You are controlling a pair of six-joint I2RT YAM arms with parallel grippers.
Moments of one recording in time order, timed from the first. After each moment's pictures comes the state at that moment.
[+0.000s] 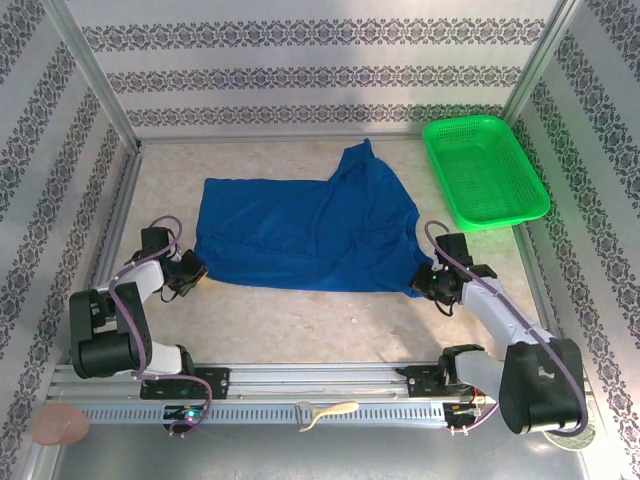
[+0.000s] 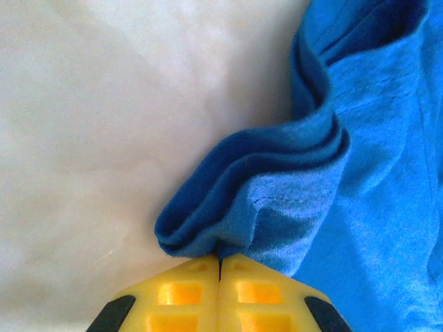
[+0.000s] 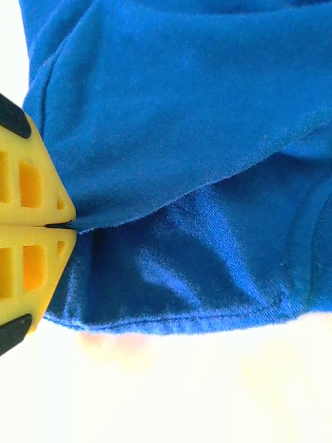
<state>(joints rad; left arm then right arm) 0.28 1.38 0.55 -0.33 0.37 -0.64 0.07 1.09 0.51 -0.58 -0.19 0.60</state>
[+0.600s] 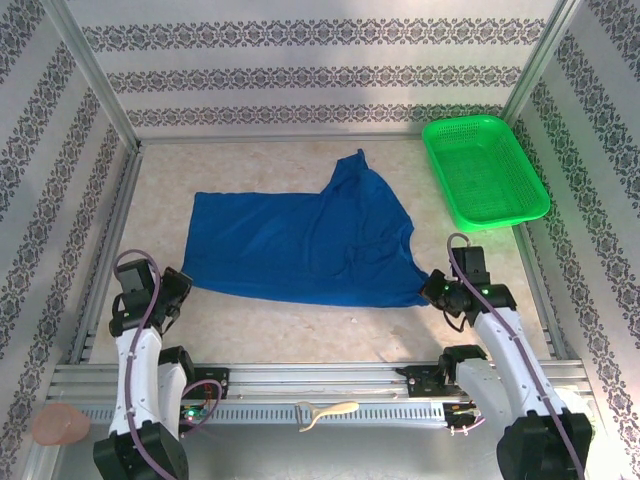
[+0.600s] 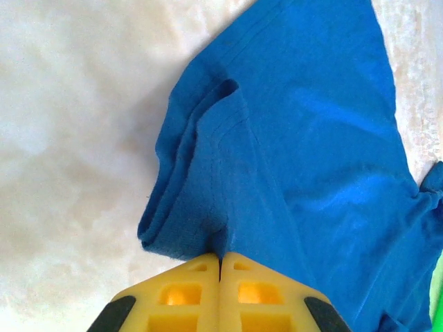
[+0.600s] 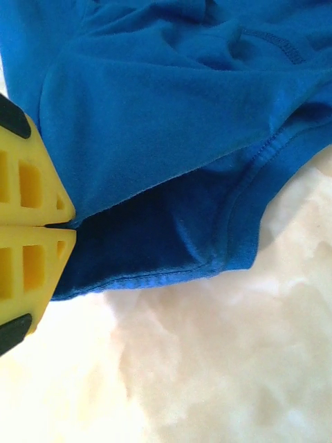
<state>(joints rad) 0.38 0.66 0.37 -0.59 0.35 -0.78 0.03 0.77 0.50 -0.81 -0.21 0.68</state>
